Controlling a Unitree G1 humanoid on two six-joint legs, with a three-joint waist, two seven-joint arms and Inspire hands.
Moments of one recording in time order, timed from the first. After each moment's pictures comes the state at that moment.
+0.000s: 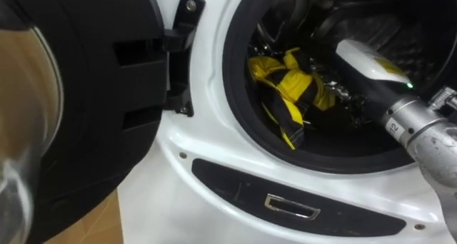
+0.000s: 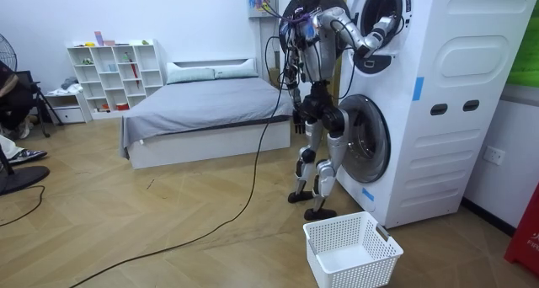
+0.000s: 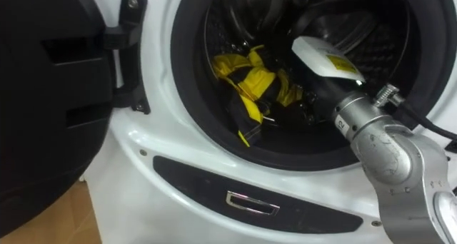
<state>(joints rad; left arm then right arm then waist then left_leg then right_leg) 0.22 0.31 0.09 0.93 0.46 0.14 -0.15 -0.33 -0.59 0.05 -0.25 -0.54 0.17 0.45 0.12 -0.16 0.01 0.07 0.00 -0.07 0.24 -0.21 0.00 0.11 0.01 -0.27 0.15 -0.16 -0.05</state>
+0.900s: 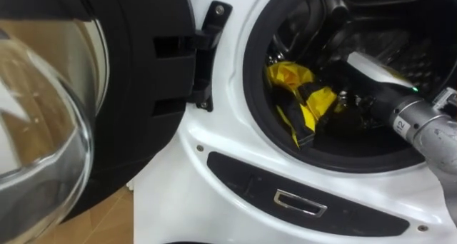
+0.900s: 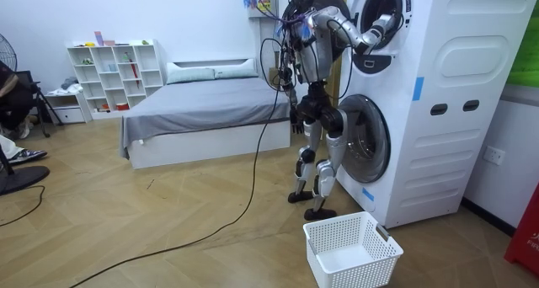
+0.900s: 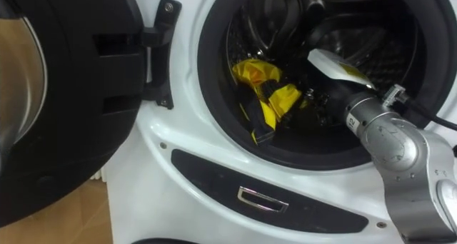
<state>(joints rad) 0.22 0.35 0.05 0.90 0.47 0.16 -0.19 -0.36 -0.60 0.05 -0.13 -0.51 0.20 0.49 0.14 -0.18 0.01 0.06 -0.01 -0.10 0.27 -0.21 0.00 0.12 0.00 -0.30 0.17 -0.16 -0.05</state>
